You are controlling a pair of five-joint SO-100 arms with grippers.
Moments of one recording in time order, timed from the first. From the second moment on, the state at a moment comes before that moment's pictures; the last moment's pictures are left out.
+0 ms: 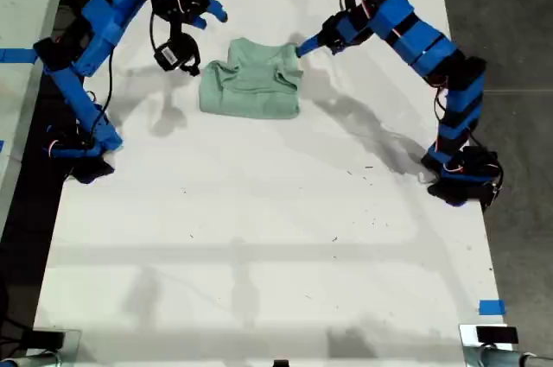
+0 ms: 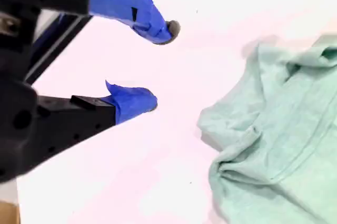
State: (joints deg) arm 0 -48.4 97.6 61.4 94.2 31.5; arm 1 48.0 75.7 45.9 94.8 -54.8
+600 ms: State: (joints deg) arm 0 1.3 146.0 122.5 87.3 -18.5; arm 1 1.5 171.7 142.6 95.4 -4.3
